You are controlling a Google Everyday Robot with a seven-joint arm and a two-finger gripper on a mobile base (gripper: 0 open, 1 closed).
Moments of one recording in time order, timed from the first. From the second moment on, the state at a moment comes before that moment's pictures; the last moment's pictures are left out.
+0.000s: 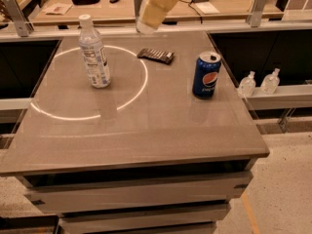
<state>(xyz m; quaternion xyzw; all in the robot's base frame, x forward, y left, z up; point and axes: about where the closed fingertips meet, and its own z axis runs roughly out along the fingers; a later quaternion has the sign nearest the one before) 0.529 -0.009 1.128 -0.62 0.67 -0.06 0.40</state>
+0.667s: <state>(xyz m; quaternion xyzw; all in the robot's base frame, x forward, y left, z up) 0.574 0.018 1.099 -0.56 0.70 -0.09 0.43</state>
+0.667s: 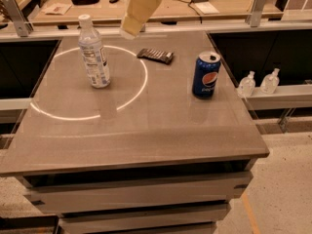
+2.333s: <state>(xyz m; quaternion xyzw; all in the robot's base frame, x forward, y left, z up) 0.626 0.039 1.062 -0.44 0.80 -0.09 0.39</state>
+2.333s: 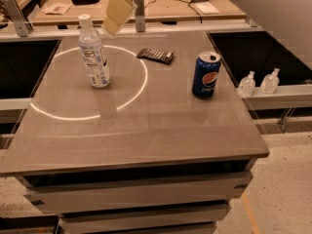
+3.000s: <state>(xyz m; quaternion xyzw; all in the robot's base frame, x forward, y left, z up) 0.635 0.080 1.053 -0.42 0.81 0.06 0.41</state>
